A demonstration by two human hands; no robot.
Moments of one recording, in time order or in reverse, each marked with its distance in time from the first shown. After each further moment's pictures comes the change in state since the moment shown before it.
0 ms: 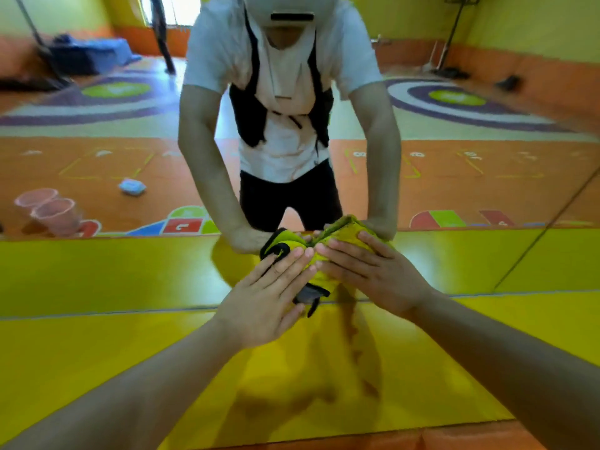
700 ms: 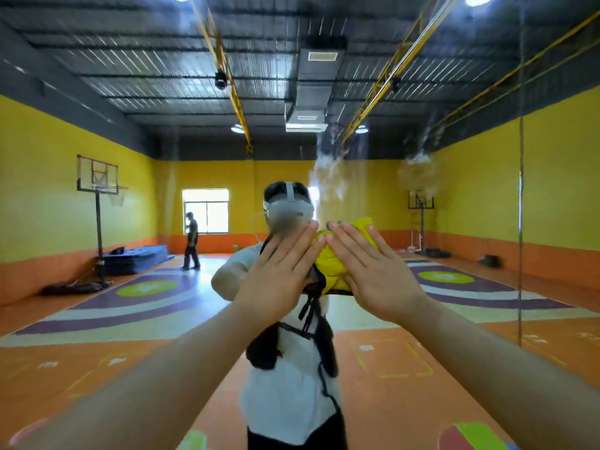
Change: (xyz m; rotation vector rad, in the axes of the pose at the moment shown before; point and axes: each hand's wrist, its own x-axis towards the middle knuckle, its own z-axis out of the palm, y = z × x) left_hand 0.362 -0.227 -0.440 0.270 0.521 -0.051; right_hand 0.270 0.370 -0.358 -0.225 0.239 0.372
